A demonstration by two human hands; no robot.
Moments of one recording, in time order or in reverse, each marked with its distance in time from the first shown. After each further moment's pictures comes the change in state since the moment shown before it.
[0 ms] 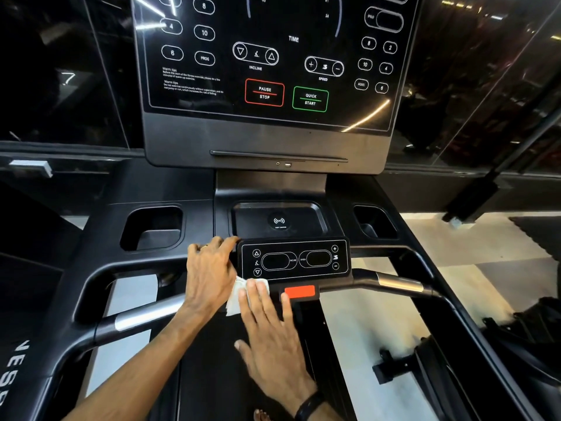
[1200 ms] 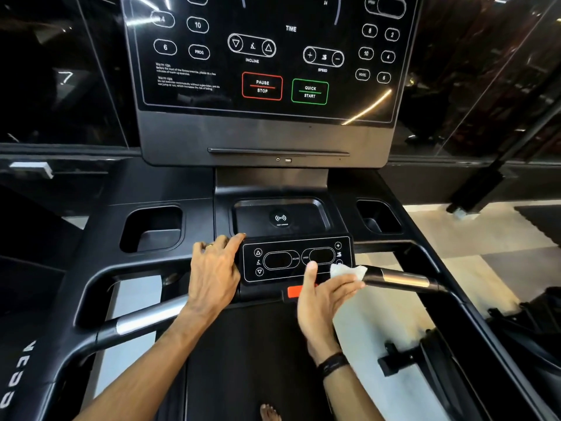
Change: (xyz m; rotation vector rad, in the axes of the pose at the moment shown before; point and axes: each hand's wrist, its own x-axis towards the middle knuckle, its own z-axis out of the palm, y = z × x) left_hand 0.000 0.003 -0.003 0.040 -0.014 0.069; right_hand 0.050 0.050 -0.029 1.099 0.035 1.132
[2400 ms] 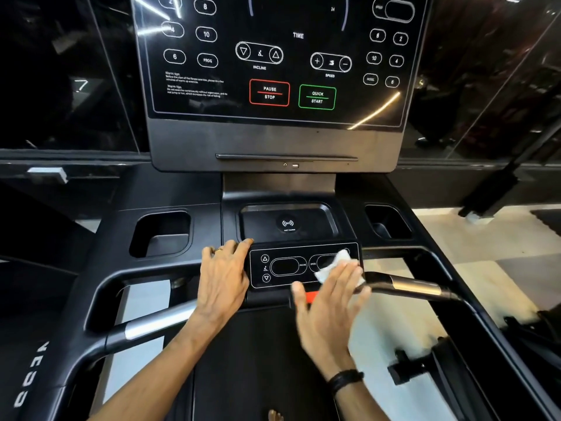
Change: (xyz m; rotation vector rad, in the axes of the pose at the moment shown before) left_hand -0.001 0.001 0.003 0.022 -0.010 0.022; right_hand 0.006 0.025 -0.007 -0.763 0.195 -0.524
